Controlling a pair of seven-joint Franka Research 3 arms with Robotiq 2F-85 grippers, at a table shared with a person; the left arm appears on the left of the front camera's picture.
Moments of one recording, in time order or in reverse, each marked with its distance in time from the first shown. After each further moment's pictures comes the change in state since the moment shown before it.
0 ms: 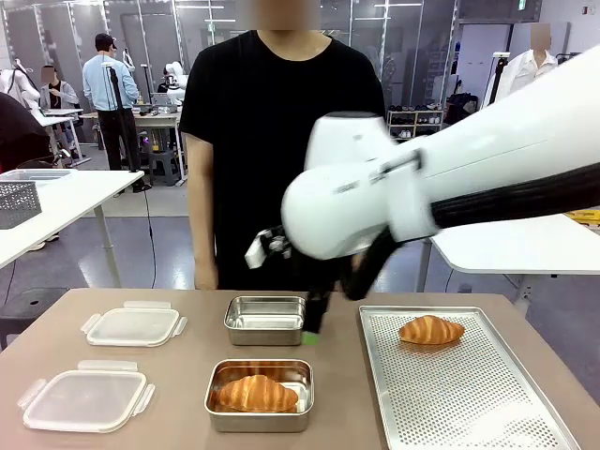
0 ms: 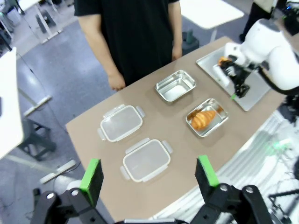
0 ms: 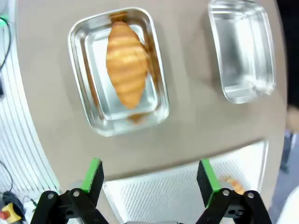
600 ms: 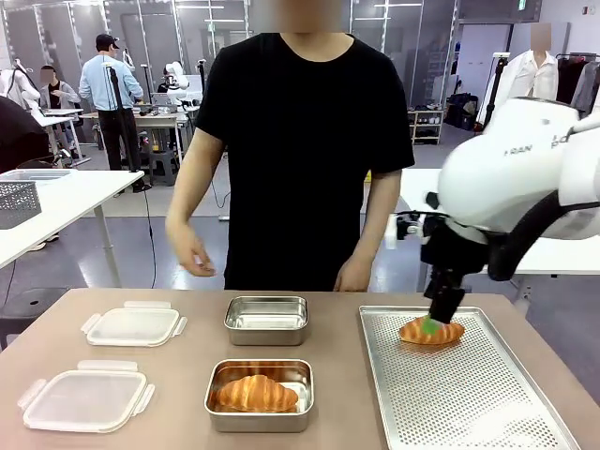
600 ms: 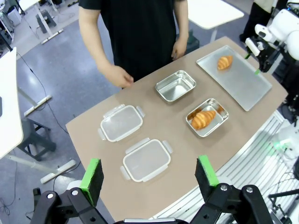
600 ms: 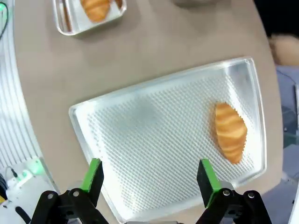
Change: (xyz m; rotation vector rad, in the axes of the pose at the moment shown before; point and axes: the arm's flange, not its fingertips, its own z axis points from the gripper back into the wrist) left arm 0.000 0.000 0.000 0.000 0.000 0.000; right arm -0.197 -0.066 0.032 -0.007 -0.088 -0.089
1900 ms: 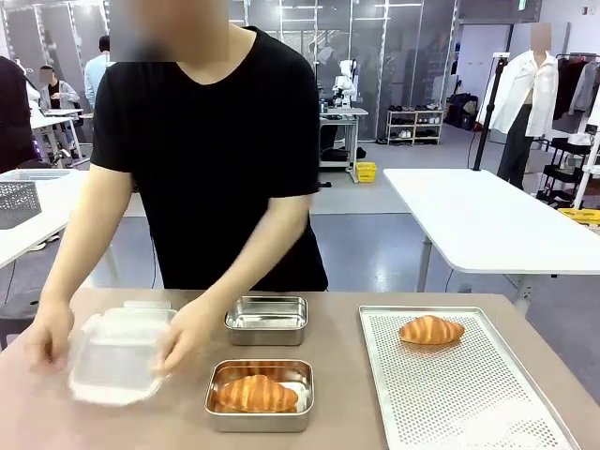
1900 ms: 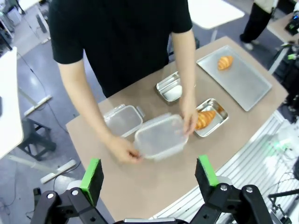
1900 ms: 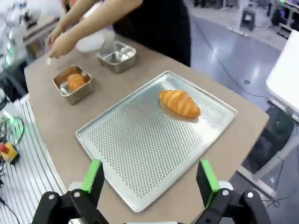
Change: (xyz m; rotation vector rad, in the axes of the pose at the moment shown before) left arm 0.000 0.000 0.000 0.001 0.000 0.001; right arm -0.358 0.036 0.071 -0.099 -0.850 -0.466
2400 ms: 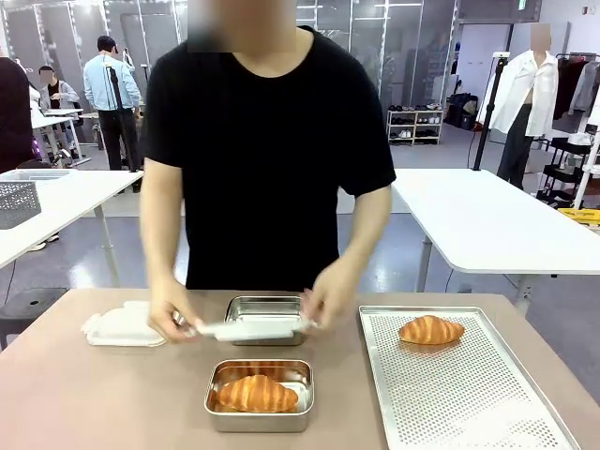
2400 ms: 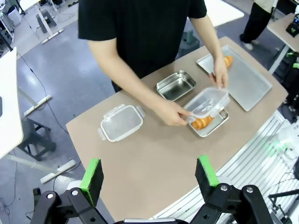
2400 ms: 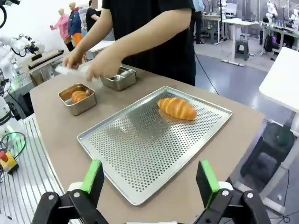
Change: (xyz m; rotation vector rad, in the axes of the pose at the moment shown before) left arm 0.000 0.000 0.000 0.000 0.000 0.000; right arm -0.092 -0.008 0.022 0.019 -0.211 -0.009
